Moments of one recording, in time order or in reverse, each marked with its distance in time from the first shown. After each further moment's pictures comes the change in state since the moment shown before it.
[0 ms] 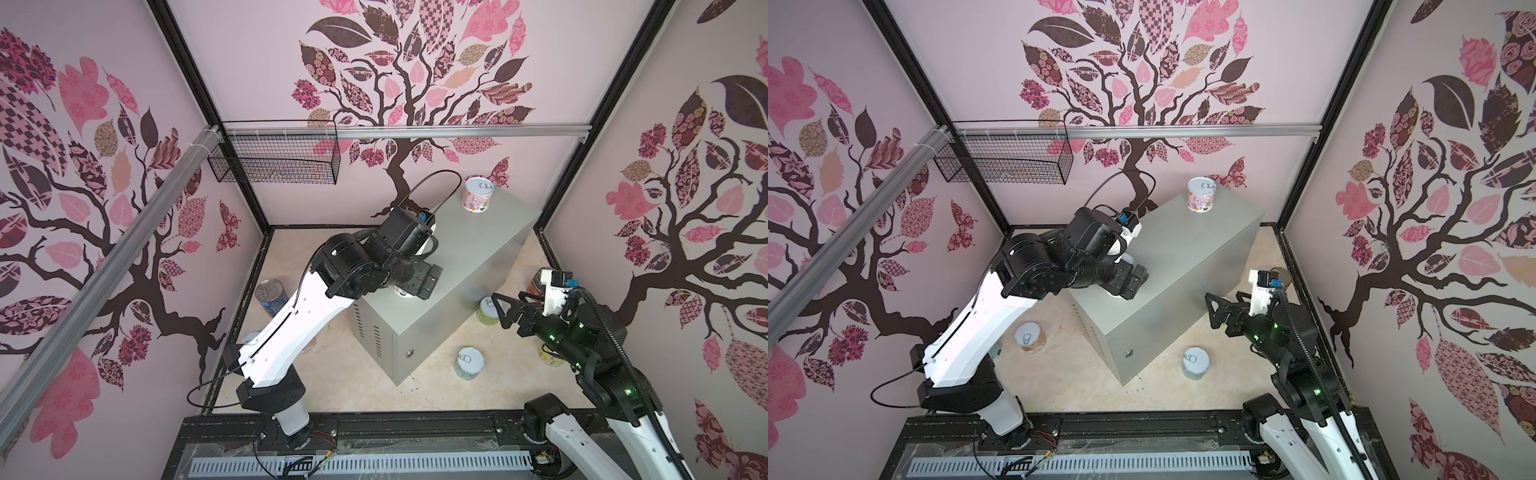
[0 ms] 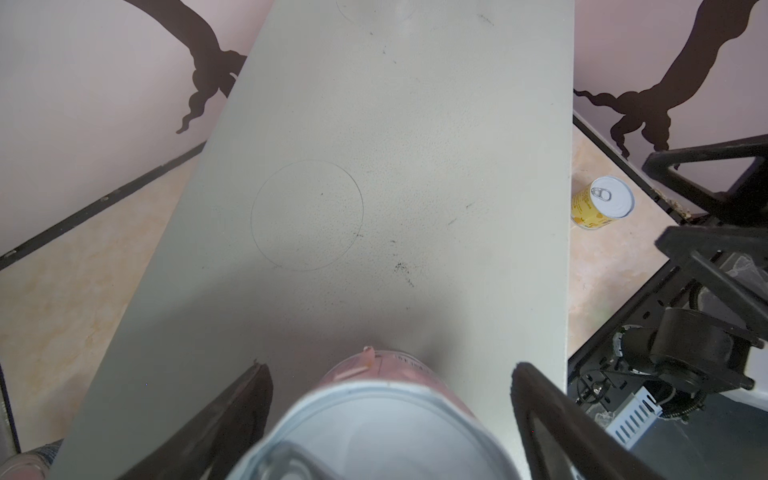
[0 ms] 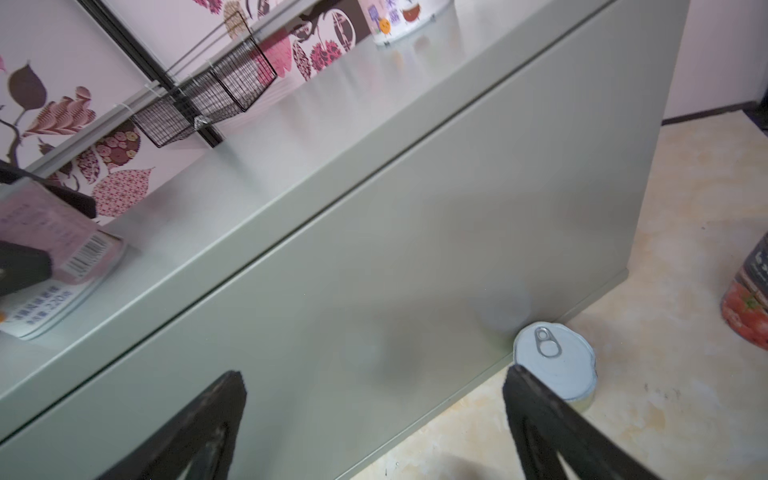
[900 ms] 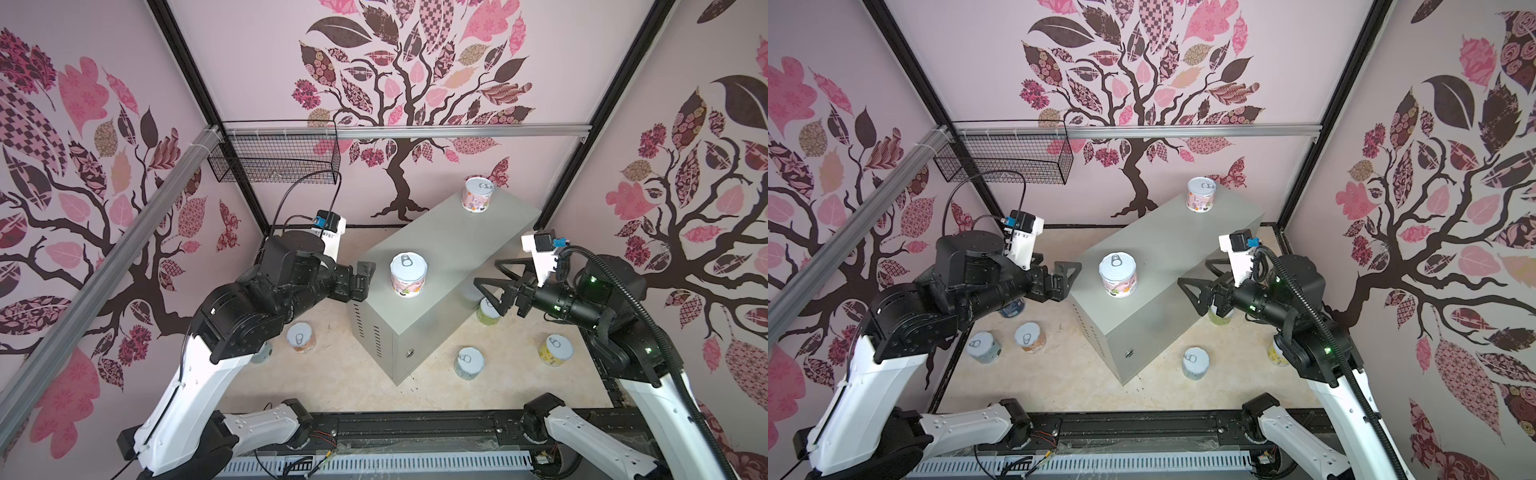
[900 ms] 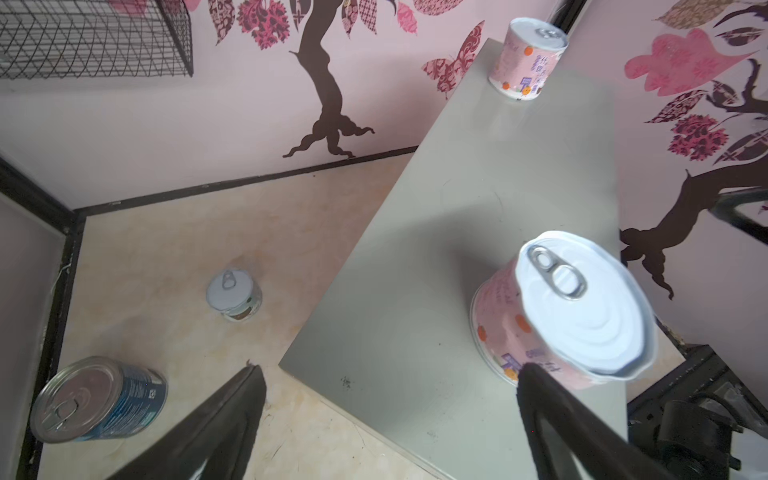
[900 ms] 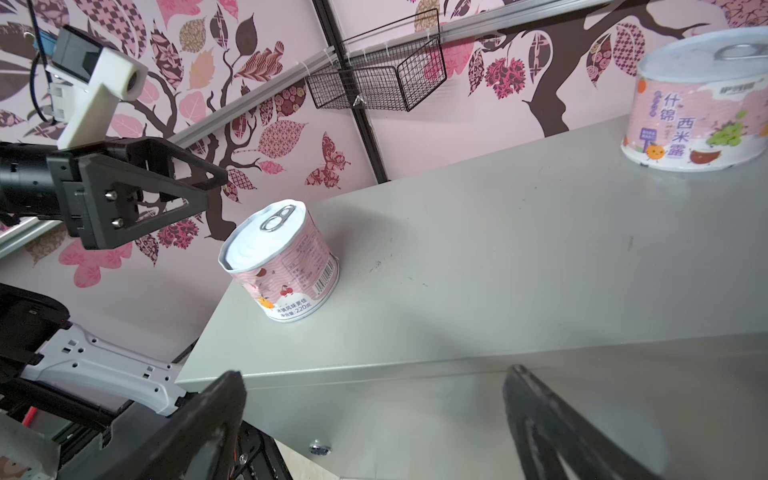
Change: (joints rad) left arm 0.196 -0.571 -0.552 0.247 -0.036 -0.081; right arm 0.087 0.333 0.432 -0.079 -0.298 -0.192
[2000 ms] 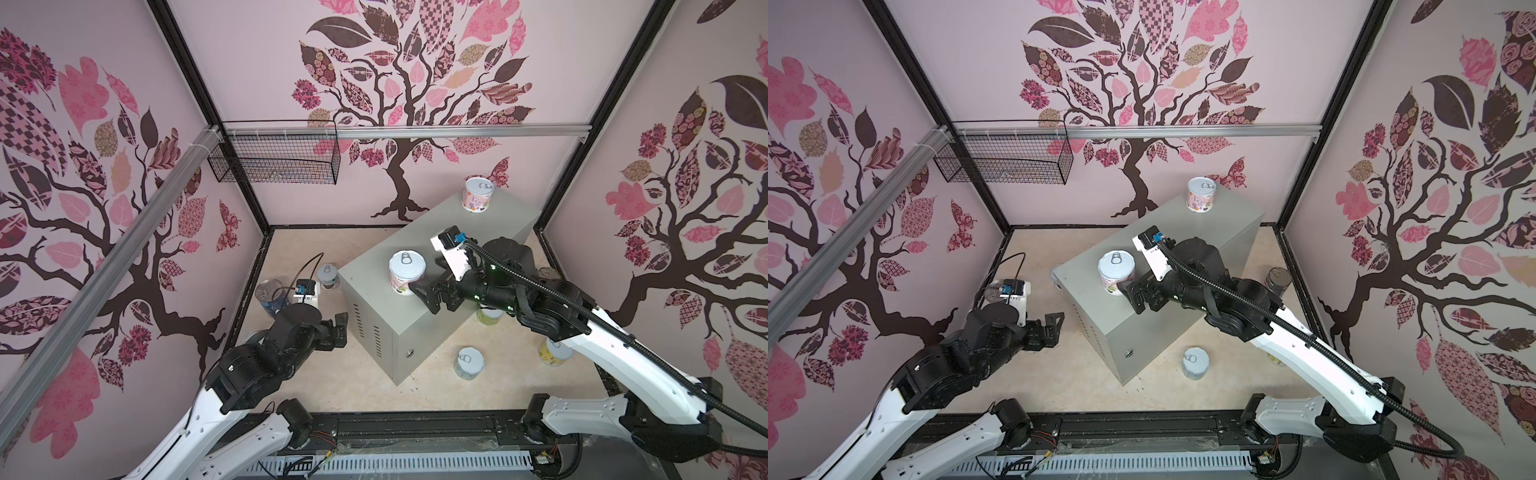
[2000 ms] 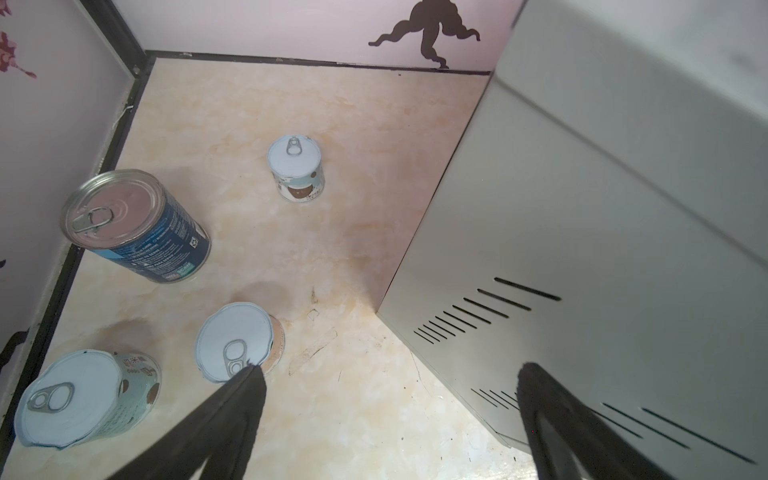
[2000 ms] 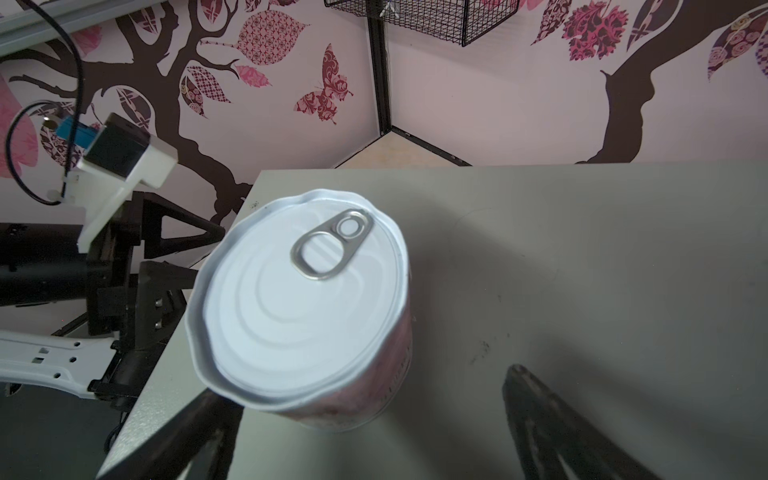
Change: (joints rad) left arm 0.002 -0.430 -0.761 0.157 -0.140 -0.180; right arm 0.504 0.370 0.194 -0.001 0.476 -0.082
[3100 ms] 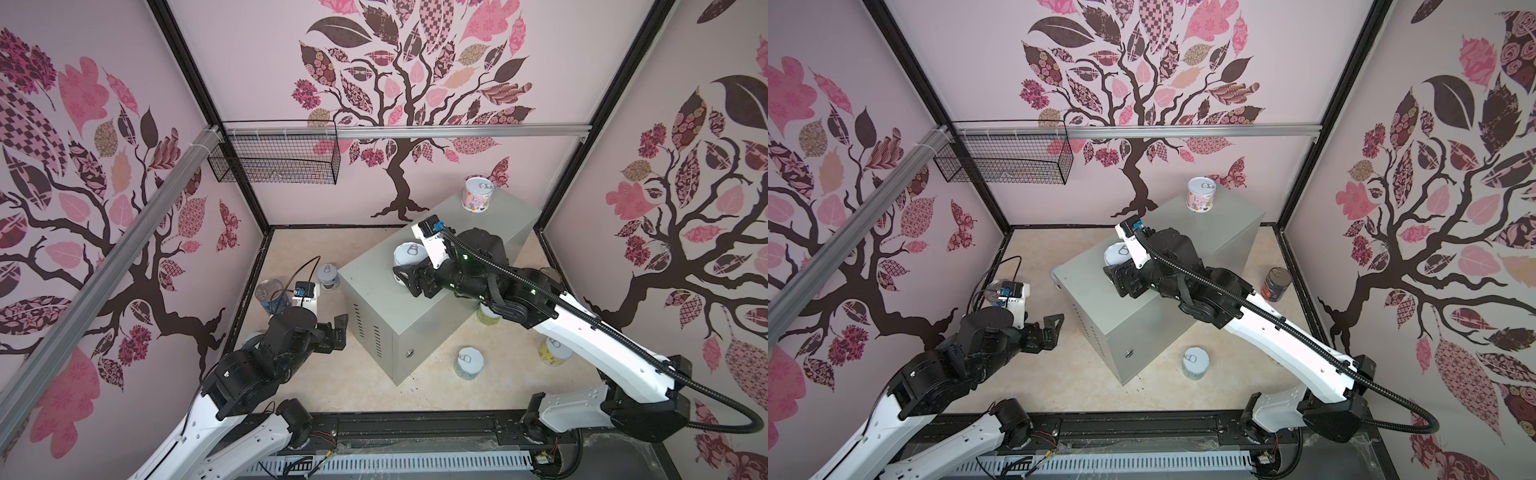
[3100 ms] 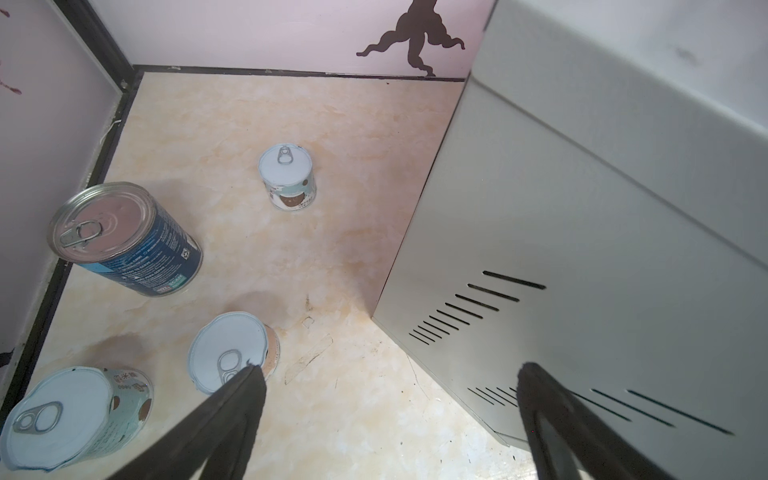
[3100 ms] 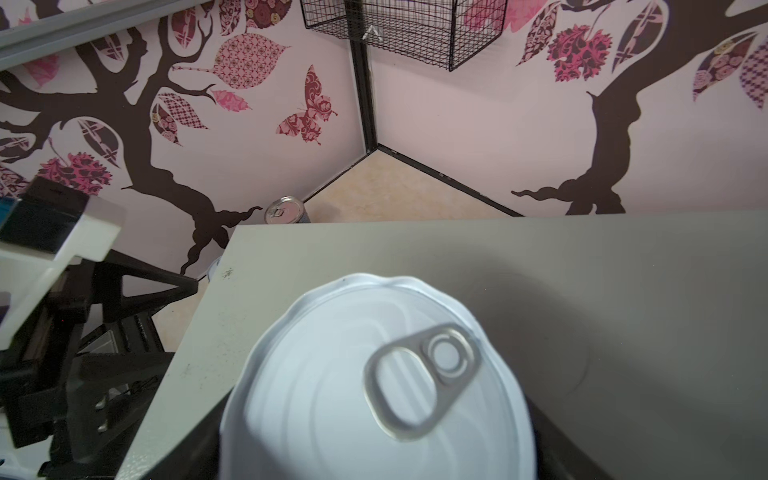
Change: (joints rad) left arm 0.002 -0.050 -0.007 0.017 0.014 0.041; right arm 0.021 0.131 0.091 0.061 0.120 0.031
